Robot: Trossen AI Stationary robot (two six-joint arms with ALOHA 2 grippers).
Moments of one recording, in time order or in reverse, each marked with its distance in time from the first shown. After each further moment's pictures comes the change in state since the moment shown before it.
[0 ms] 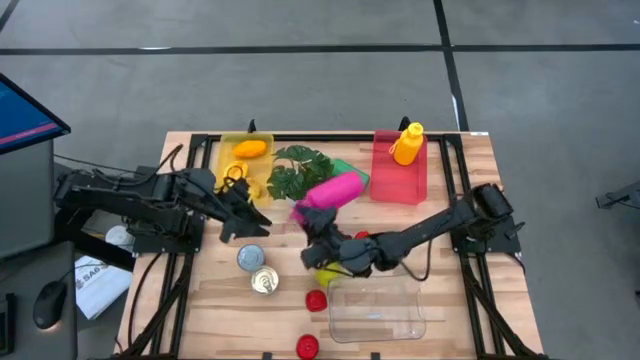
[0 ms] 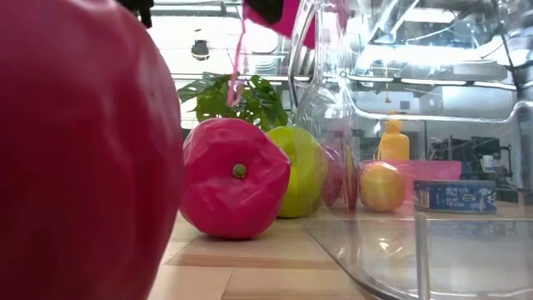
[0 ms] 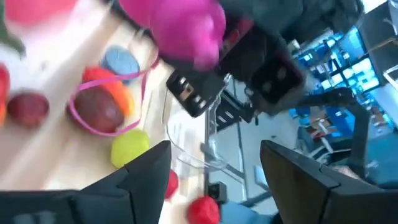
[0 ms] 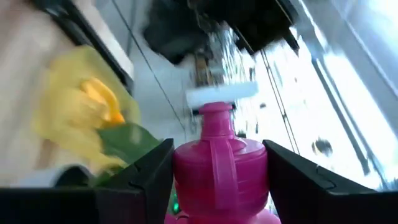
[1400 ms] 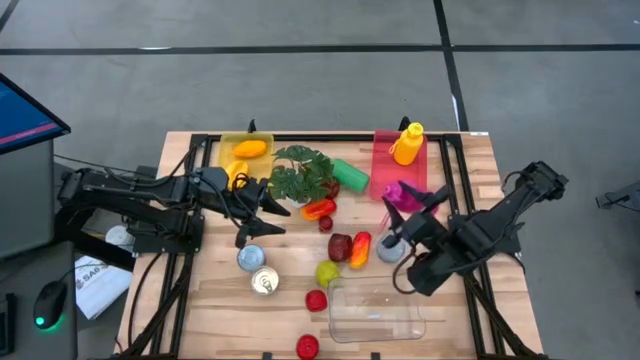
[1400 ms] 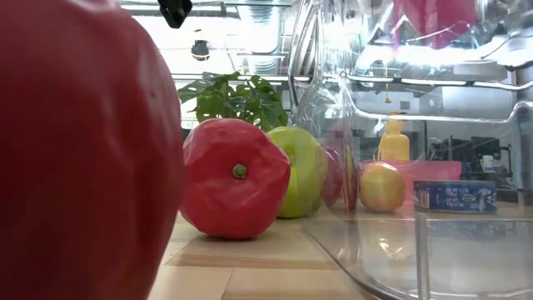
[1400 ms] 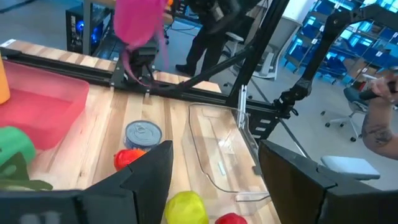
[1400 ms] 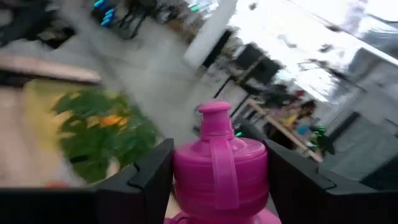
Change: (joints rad) left arm 0.029 0.139 0.000 0.232 -0.022 0.501; right arm 0.272 -0.479 -0.019 -1.586 0.478 1.911
